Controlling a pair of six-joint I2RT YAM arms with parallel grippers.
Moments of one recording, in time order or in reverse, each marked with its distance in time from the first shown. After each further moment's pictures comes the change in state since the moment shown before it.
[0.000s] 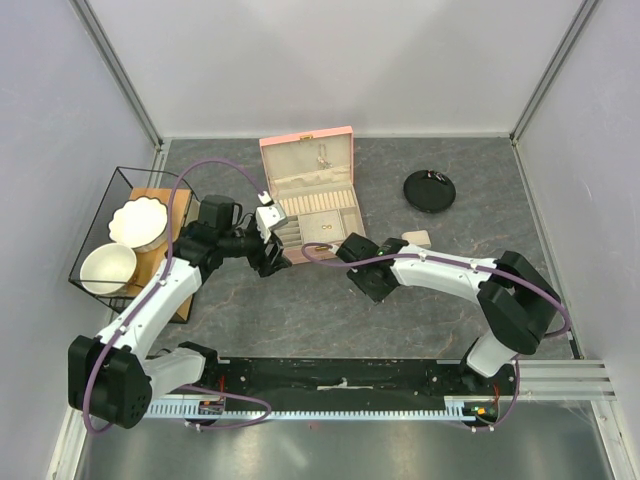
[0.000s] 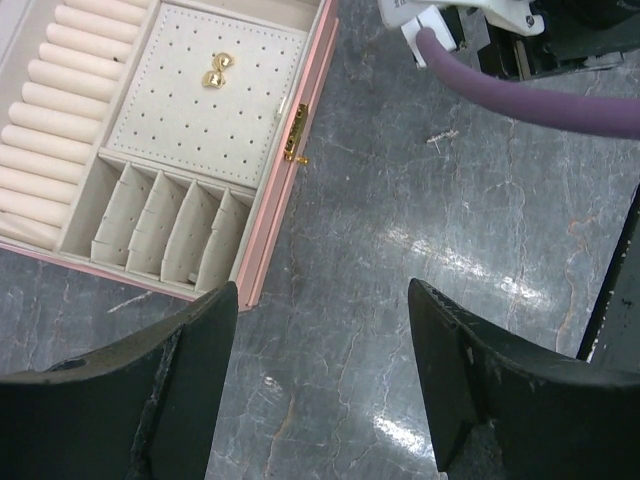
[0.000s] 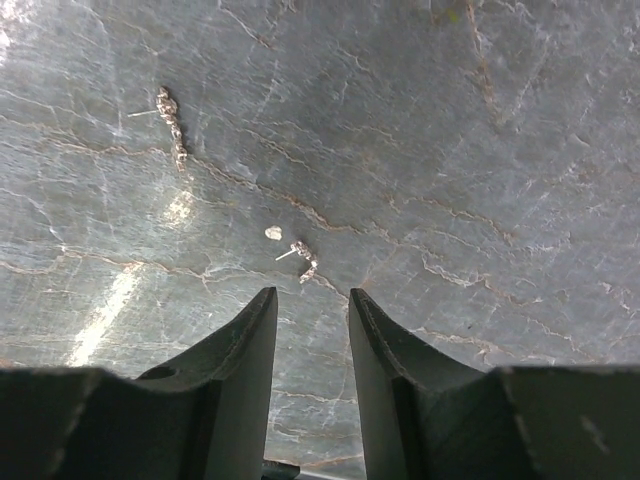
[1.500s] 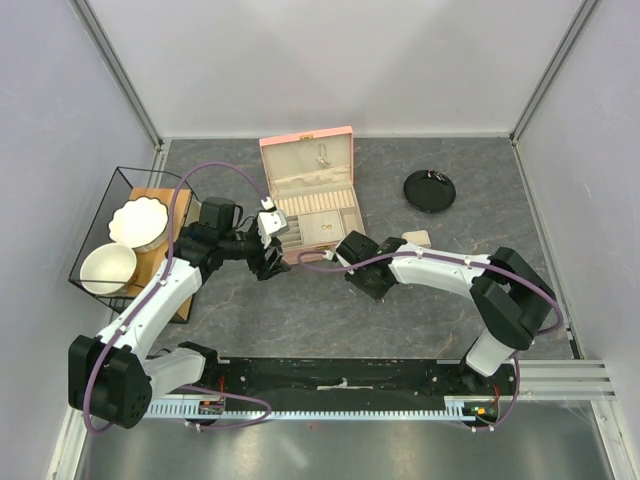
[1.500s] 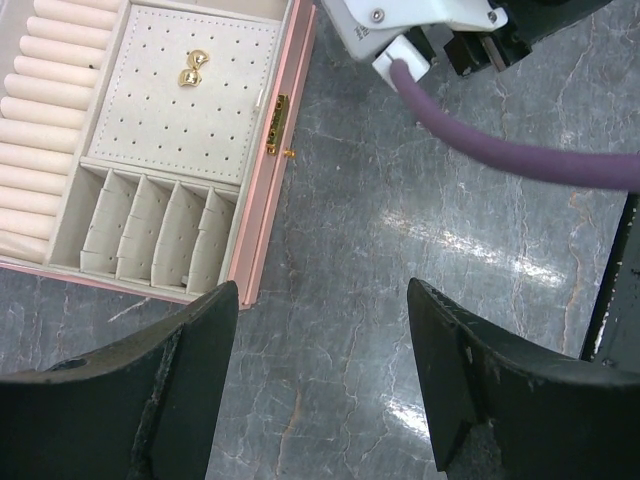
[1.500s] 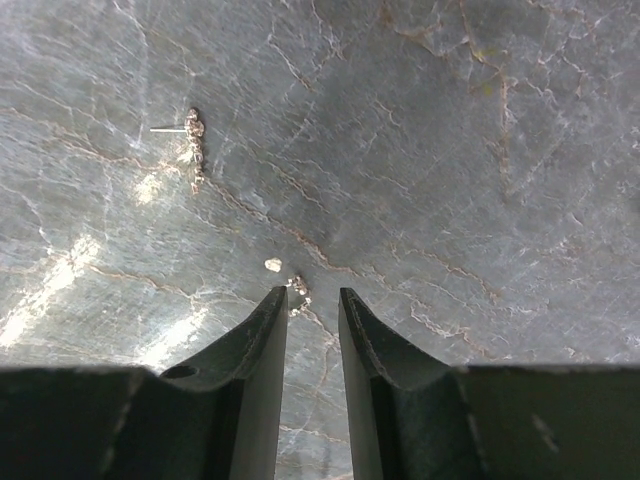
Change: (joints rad) left arm 0.000 0.000 -0.008 -0.038 0.031 0.100; right arm -0.021 0.043 -0.004 0.074 -0.055 -0.194
